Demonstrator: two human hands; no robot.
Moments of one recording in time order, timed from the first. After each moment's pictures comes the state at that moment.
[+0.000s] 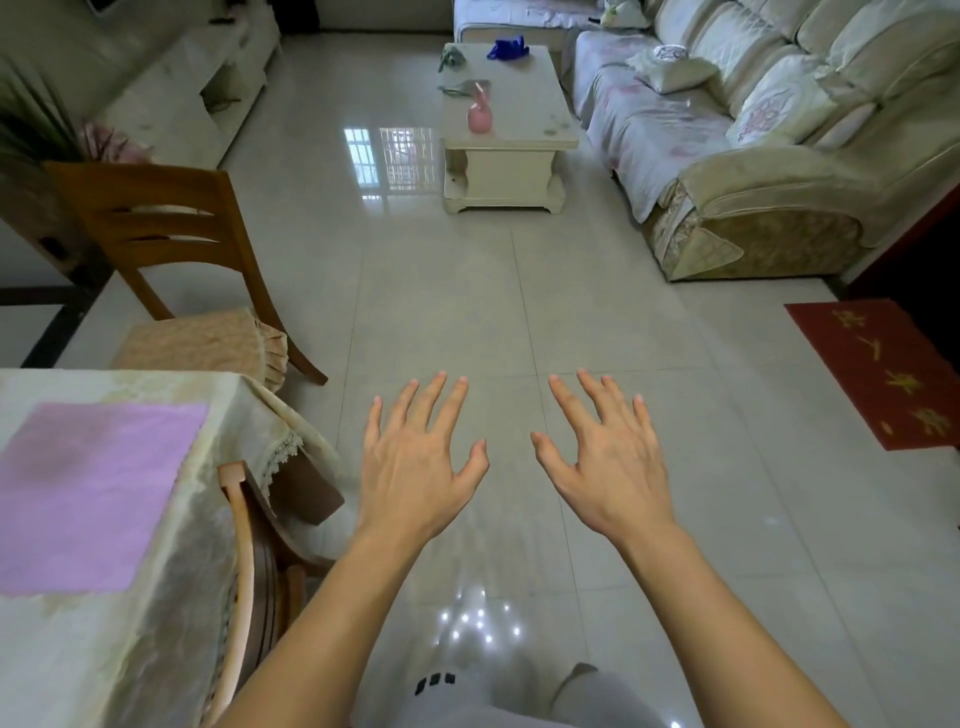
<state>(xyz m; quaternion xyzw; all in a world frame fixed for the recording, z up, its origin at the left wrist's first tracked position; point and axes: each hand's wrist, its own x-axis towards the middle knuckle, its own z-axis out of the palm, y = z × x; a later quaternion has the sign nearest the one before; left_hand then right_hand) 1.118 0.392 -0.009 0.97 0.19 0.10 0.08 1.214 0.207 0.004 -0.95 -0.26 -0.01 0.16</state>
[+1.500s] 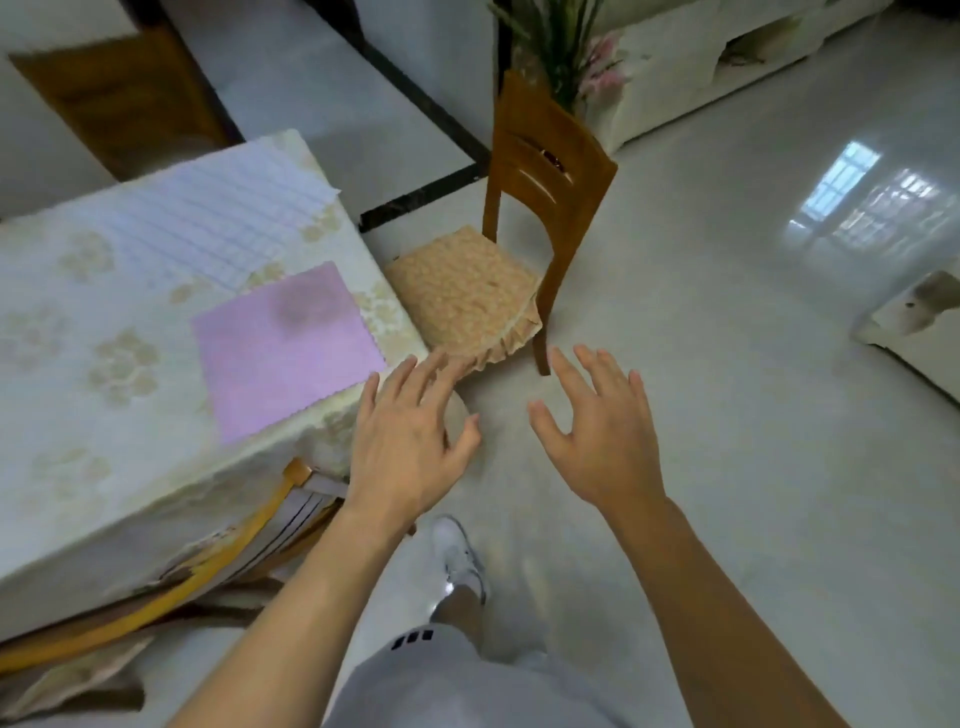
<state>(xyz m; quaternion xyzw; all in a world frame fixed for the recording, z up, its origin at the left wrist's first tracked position) 1.253 0.592 -0.010 0.76 0.64 0.11 0.05 1.459 0.591 -0.024 -0.68 -0.70 0.09 0.20</state>
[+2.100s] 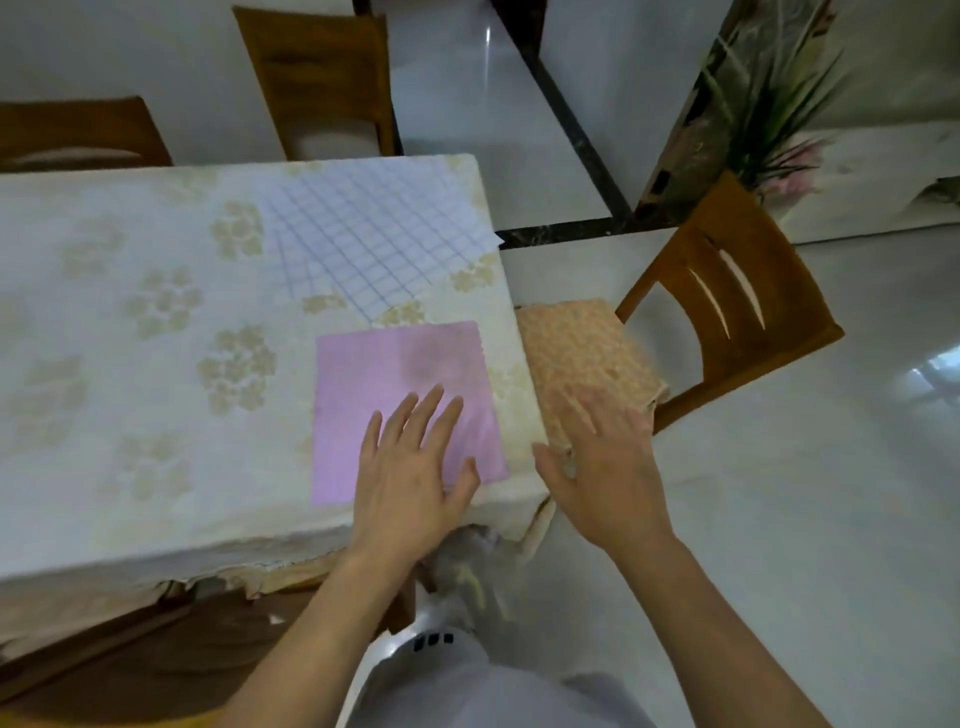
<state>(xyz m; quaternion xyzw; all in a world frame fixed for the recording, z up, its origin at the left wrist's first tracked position) 1.079 0.708 -0.050 0.63 0.76 0.14 0.07 1.280 0.783 -0.035 -0.56 -0.81 0.11 0.12</state>
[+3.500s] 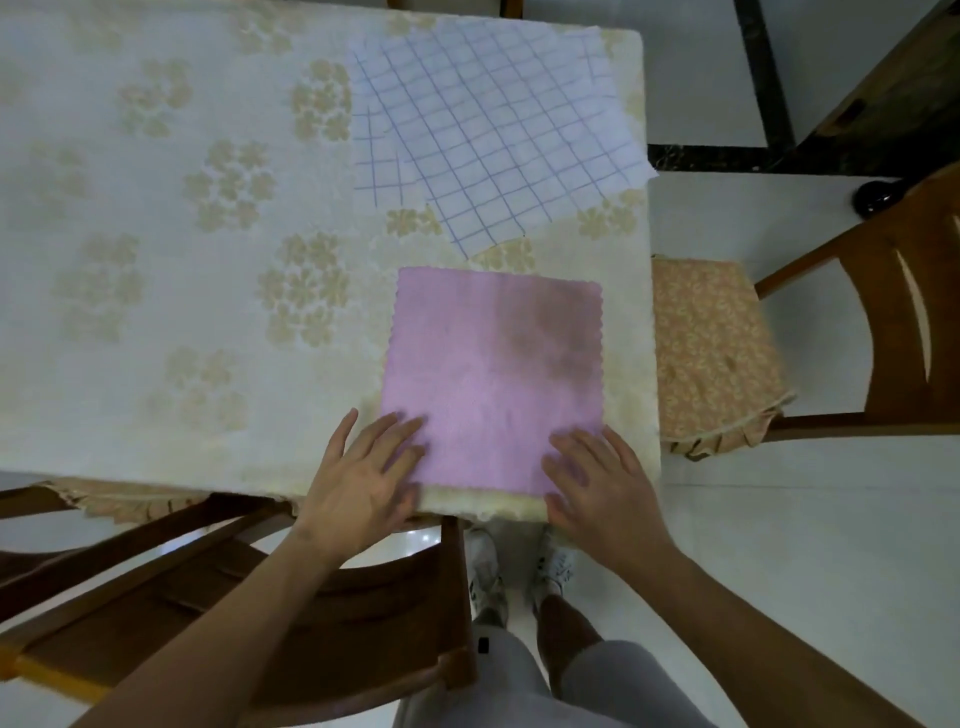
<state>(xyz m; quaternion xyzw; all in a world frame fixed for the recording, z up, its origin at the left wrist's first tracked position) 0.926 0.672 -0.191 0.71 0.71 0.00 0.00 1.206 0.833 -0.201 -0.24 -0.97 0.02 0.09</state>
